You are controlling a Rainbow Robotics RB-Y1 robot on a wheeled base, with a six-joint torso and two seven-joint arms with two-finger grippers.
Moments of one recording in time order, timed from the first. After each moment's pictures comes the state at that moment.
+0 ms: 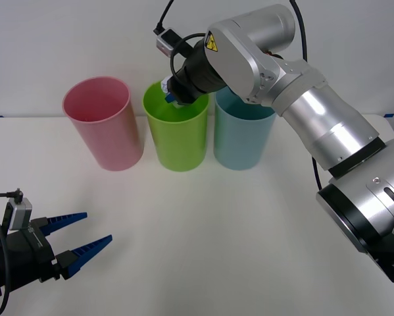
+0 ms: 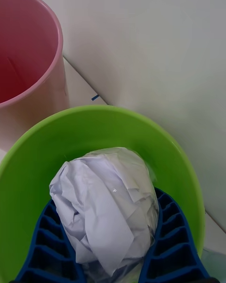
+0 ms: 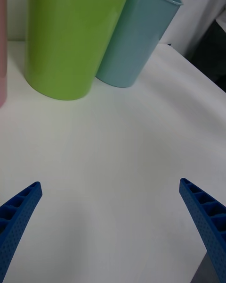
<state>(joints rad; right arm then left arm) -1.20 -0.20 0.38 -1.04 2.47 -1.12 -1.26 0.38 0.50 0.25 -1.94 -1.42 -1.07 0.59</state>
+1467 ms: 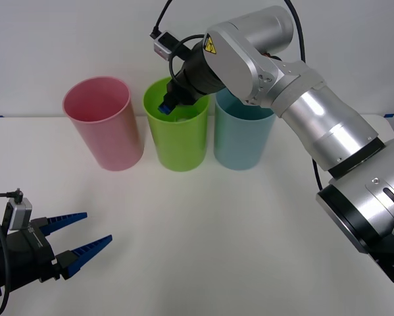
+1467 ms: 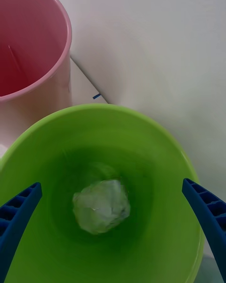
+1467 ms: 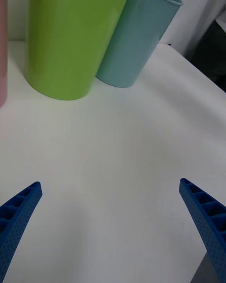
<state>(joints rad) -1.20 -0.20 0.40 -1.04 2.47 -1.11 -1.21 0.38 0.50 0.25 -1.94 -1.42 -1.07 0.59</state>
